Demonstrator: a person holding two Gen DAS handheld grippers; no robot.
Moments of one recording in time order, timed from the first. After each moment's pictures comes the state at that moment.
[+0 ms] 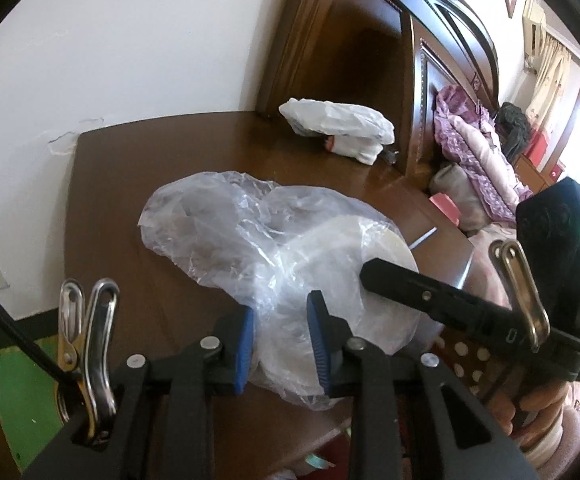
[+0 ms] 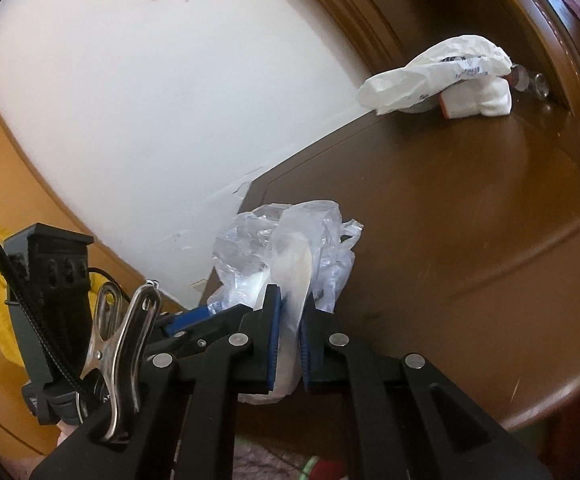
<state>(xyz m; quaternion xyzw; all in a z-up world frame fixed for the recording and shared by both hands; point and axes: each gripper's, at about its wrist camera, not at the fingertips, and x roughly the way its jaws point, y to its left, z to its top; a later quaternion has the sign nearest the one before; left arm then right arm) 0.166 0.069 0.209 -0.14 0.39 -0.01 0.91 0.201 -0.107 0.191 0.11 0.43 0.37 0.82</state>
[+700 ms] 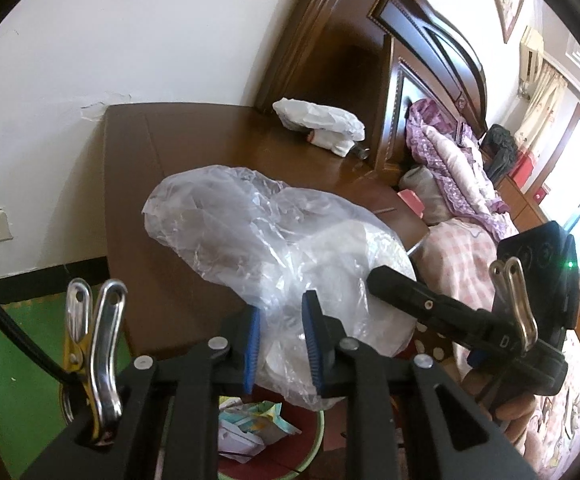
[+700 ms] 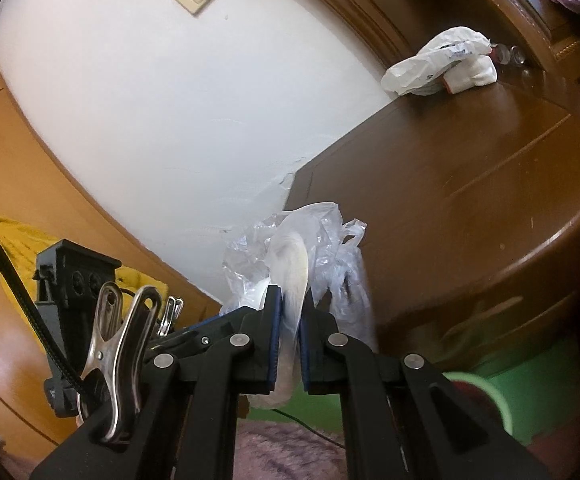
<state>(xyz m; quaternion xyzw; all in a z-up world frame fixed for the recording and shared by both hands) 0.072 0.059 0.226 -0.19 0.37 -0.03 0.91 0.146 -0.120 0.175 0.18 0.41 0.40 0.80</state>
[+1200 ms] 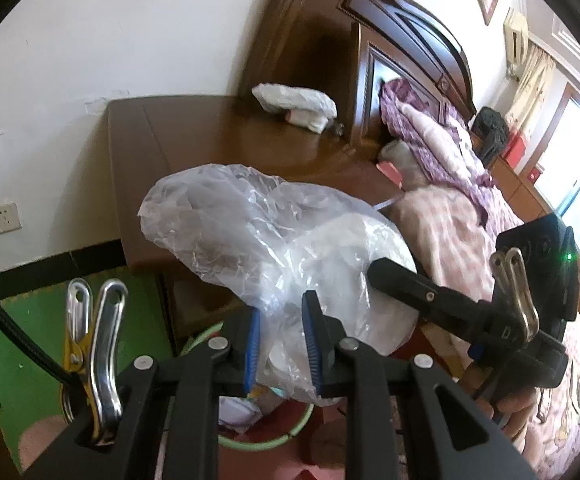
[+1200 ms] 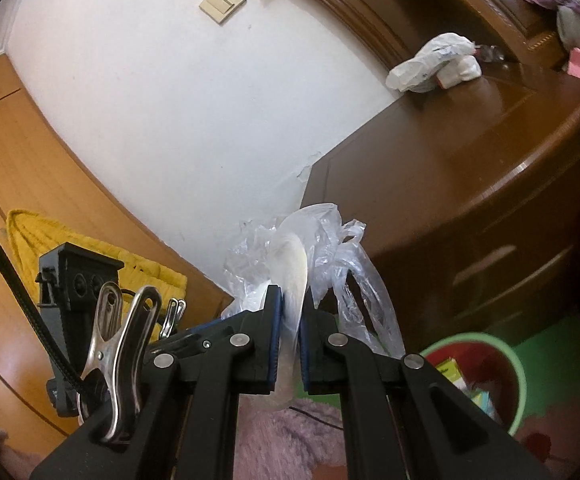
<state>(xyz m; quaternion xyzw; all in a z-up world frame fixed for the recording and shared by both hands) 0.006 0.021 0.226 -0.16 0.39 -0.04 0.91 0.116 -0.130 0.163 0.20 0.39 0.40 0.81</state>
